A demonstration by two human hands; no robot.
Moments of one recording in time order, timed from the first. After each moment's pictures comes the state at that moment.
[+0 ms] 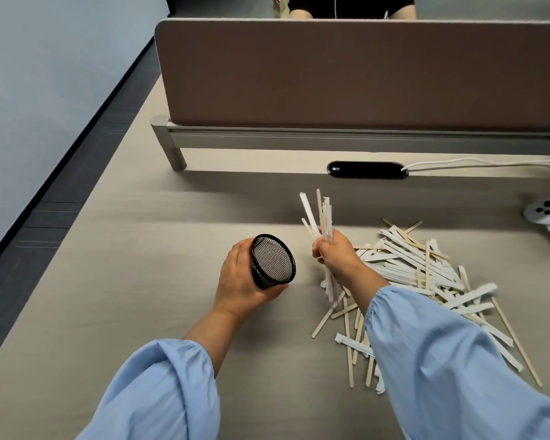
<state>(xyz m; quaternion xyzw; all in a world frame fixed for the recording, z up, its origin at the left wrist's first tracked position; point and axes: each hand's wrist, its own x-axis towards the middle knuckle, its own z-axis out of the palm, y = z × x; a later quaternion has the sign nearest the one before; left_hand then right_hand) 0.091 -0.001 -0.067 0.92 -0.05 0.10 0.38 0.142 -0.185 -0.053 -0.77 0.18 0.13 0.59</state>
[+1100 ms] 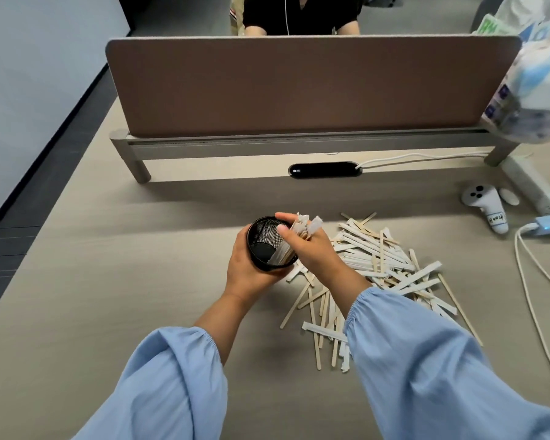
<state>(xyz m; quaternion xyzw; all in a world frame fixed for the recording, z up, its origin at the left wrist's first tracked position) 0.090 -0.070 -0.040 0.80 -0.02 0.02 0.61 0.098 -0.201 0.003 -0.73 0.04 0.06 0.68</state>
